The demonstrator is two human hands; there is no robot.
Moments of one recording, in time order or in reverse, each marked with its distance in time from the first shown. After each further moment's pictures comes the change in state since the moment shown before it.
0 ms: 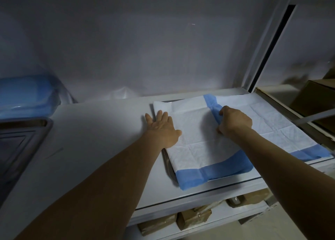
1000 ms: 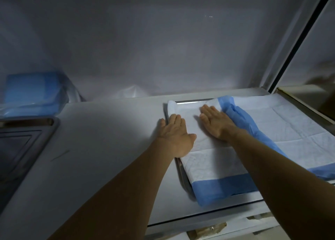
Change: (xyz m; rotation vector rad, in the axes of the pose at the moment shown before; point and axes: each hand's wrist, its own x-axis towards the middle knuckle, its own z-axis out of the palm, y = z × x) left_hand -0.002 -0.004 0.007 -0.072 0.089 0.070; right_hand 0.035 -0.050 0.051 0.063 -0.231 -0.489
